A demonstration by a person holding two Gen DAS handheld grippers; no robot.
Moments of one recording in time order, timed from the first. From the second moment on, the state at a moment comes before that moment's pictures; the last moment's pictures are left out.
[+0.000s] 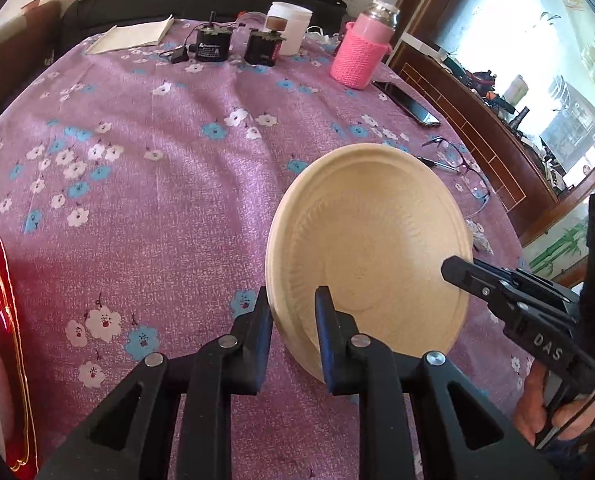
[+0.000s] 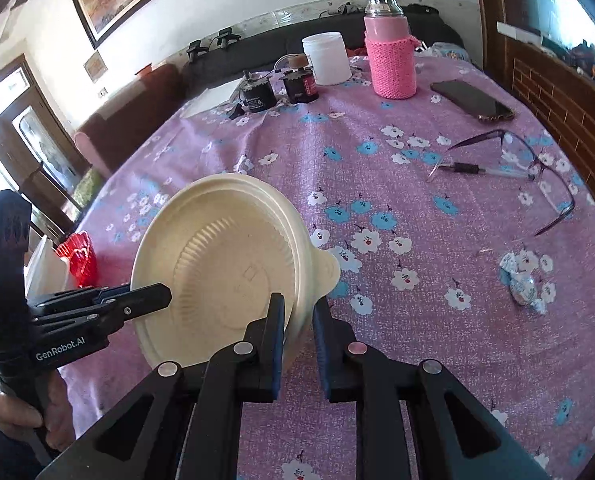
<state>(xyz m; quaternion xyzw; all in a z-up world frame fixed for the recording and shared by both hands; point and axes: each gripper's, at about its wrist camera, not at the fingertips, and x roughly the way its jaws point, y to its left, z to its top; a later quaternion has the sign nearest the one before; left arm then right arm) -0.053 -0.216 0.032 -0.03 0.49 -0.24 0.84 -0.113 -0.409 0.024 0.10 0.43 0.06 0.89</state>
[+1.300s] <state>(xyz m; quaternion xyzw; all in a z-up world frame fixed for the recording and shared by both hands) -0.063 -0.227 0.030 0.03 0.45 -0.24 0.86 -0.120 -0.428 0.009 0.21 0.44 0.05 0.87</state>
